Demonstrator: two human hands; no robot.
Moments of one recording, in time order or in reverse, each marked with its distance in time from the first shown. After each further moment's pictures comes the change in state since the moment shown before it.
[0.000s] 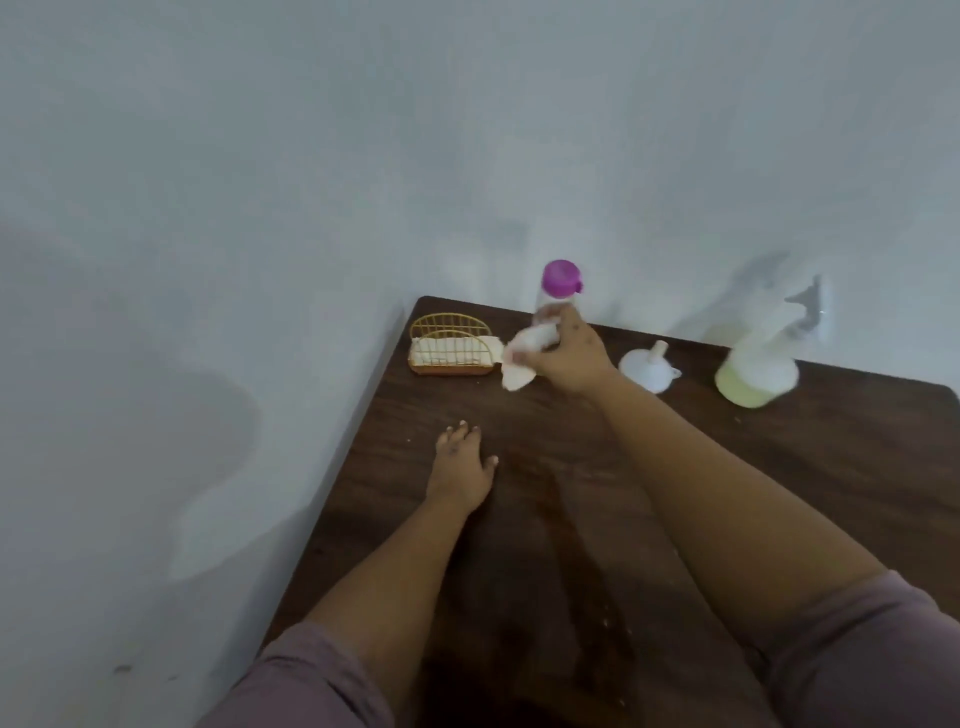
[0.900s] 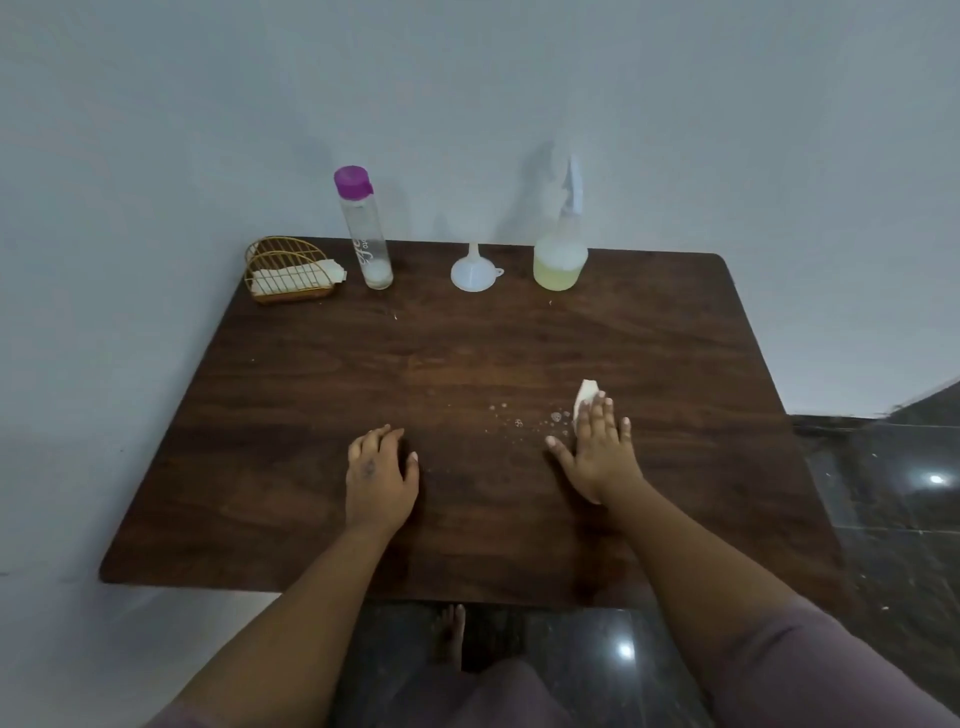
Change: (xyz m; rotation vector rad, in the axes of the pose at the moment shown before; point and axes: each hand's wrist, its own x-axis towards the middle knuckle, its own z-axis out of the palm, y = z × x) left_hand -0.170 0.058 0.133 0.064 0.260 0.144; right_hand -0.274 0.292 -0.087 -0.702 -0.077 0.292
